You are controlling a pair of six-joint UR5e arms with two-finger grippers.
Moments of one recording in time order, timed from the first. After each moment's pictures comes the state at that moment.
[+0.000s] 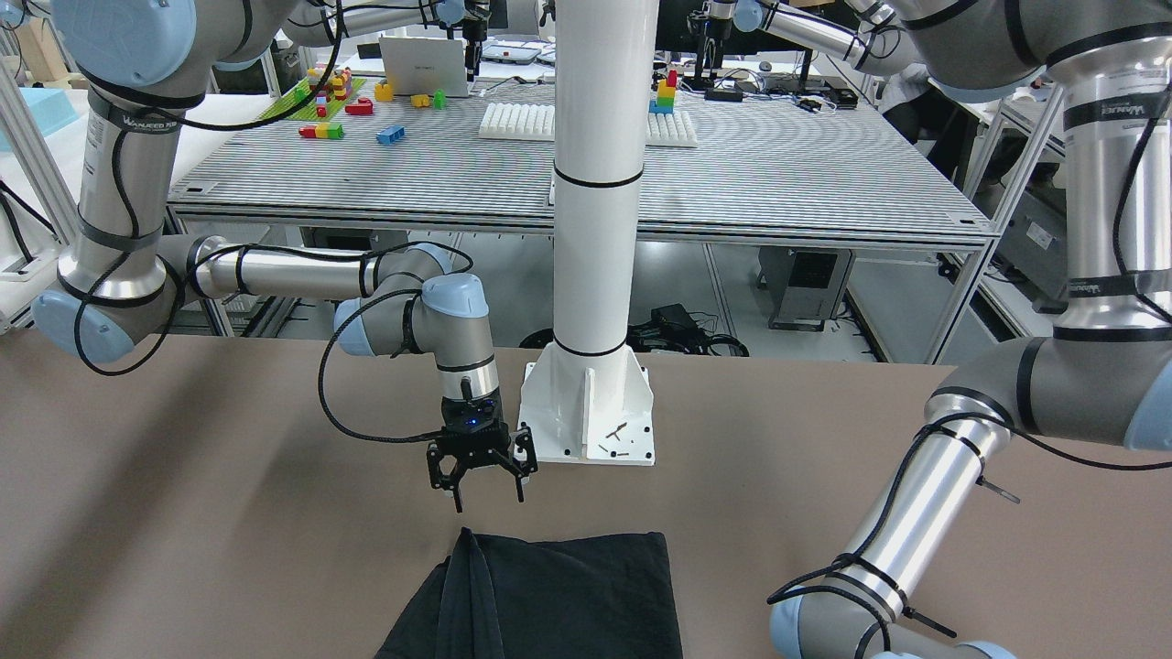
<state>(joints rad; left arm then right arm) -0.89 -2.43 -1.01 -2.25 -1.83 -1.33 0.17 -1.25 2.09 -1.43 1.33 1.26</state>
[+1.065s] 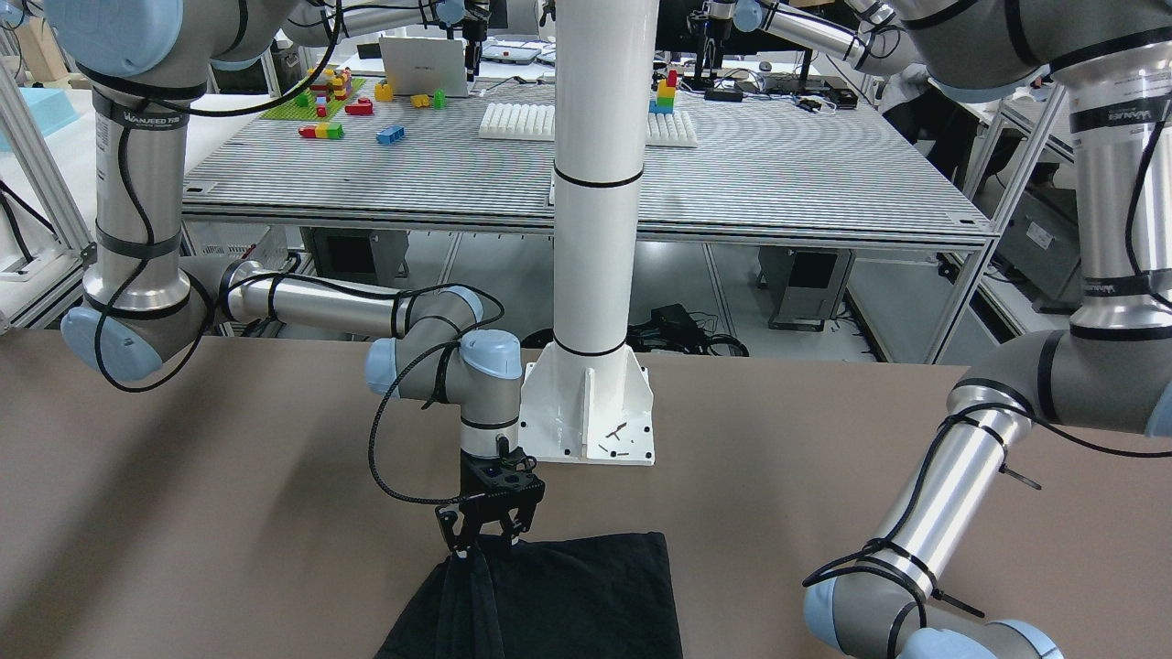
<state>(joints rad) -0.90 -2.31 -1.12 -2.25 -1.85 -1.31 0.23 -1.13 1.89 -1.51 1.32 0.92</state>
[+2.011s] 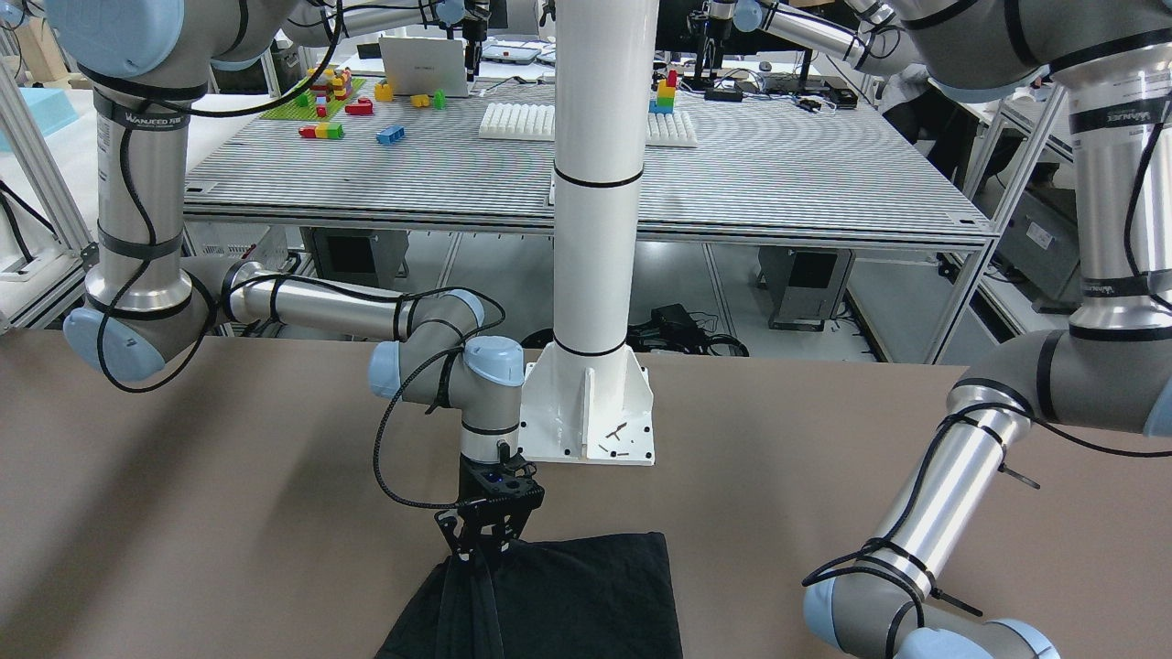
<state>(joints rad) -0.89 -2.30 -1.12 -2.25 -1.85 -1.32 0.23 -1.12 1.87 -1.53 1.32 0.91</state>
